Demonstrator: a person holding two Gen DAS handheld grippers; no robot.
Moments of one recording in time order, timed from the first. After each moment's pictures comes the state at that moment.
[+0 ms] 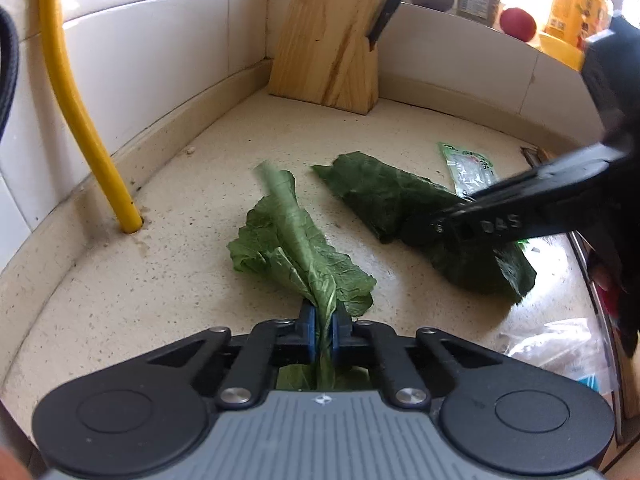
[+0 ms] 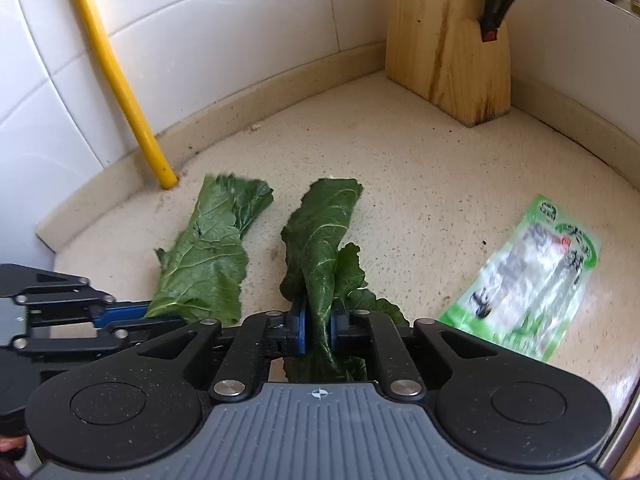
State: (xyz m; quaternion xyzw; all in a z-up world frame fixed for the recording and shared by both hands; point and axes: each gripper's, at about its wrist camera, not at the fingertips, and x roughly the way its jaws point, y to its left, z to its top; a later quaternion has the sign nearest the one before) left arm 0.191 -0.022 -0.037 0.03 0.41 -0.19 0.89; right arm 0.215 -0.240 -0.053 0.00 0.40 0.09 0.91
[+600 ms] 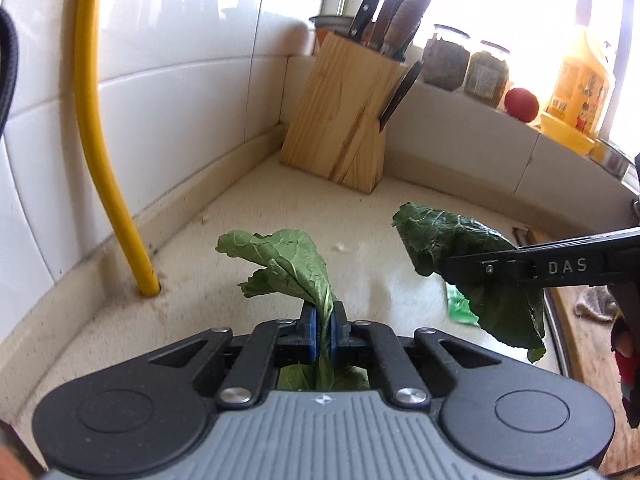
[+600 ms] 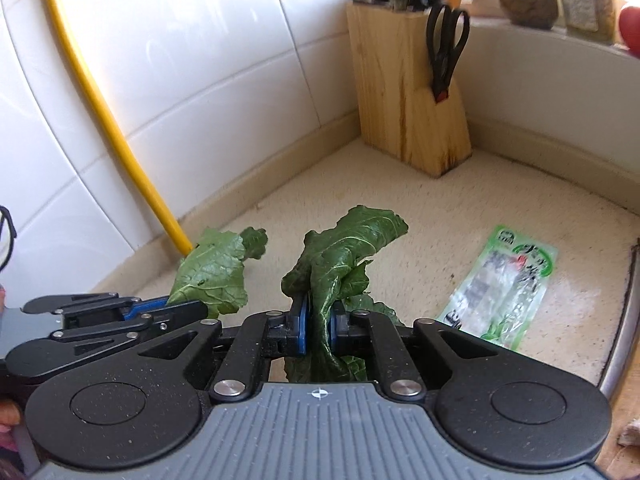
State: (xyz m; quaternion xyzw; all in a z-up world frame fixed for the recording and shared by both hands) left arm 0.191 -0.007 0.008 -0.02 0.34 -0.19 0.92; right arm 0.178 -0.257 -0.002 0.07 0.33 0.07 0.94
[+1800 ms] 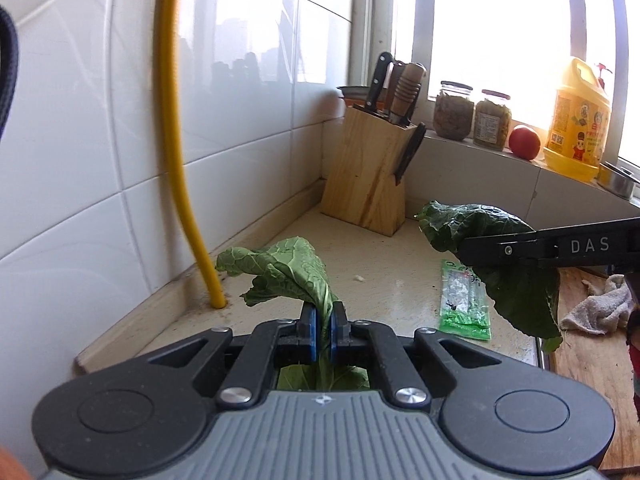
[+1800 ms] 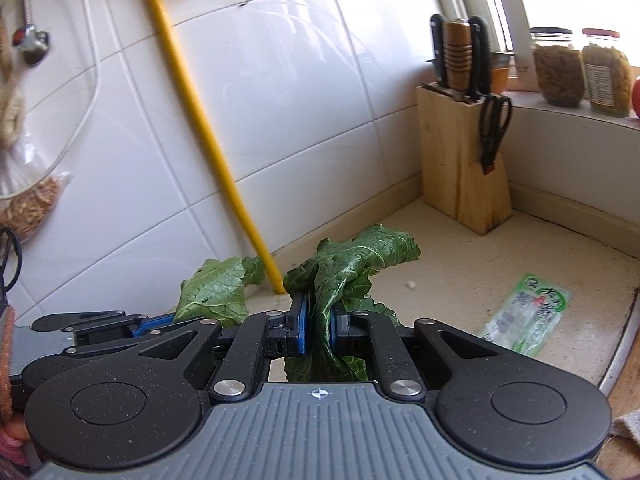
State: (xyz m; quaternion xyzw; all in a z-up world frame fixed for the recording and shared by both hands) left arm 0.097 -0.008 0.065 0.00 0.27 -0.10 0.96; right arm 0.108 -0.242 0.045 0.06 0.25 0.16 0.95
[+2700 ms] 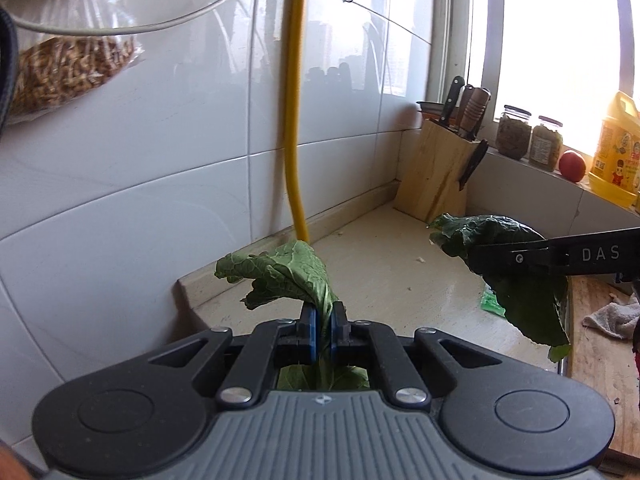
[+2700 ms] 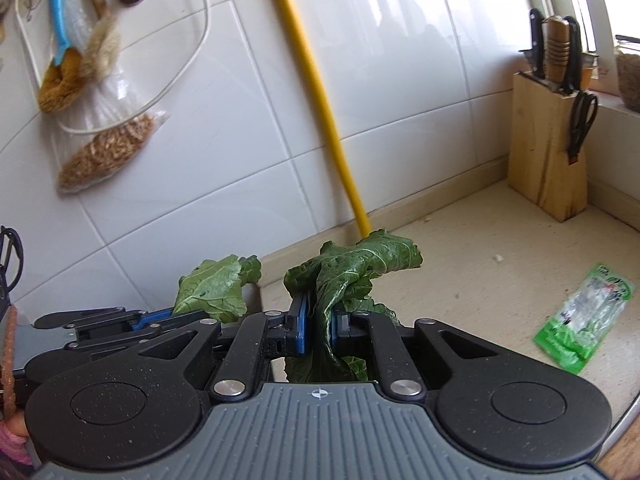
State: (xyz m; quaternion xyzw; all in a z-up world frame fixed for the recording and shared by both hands) left arm 0.006 0.029 0.062 -0.04 0.26 0.02 0.96; right arm 0.068 -0.188 0.037 0.02 0.28 0.26 0.92
